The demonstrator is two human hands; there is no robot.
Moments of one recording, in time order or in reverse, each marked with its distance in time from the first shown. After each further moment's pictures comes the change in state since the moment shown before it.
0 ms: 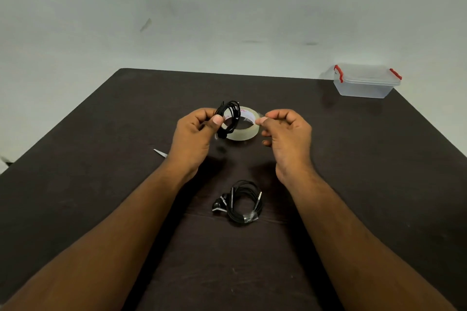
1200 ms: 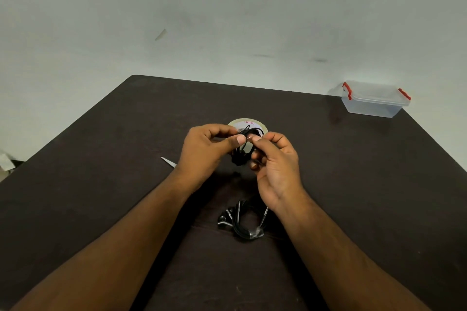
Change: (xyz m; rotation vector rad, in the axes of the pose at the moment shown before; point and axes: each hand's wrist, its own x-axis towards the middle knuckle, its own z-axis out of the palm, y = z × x) left_hand -0.003 0.011 -0.001 0.068 -0.004 -0.040; right_hand -0.019 0.013 0.023 0.319 -0.122 0.247
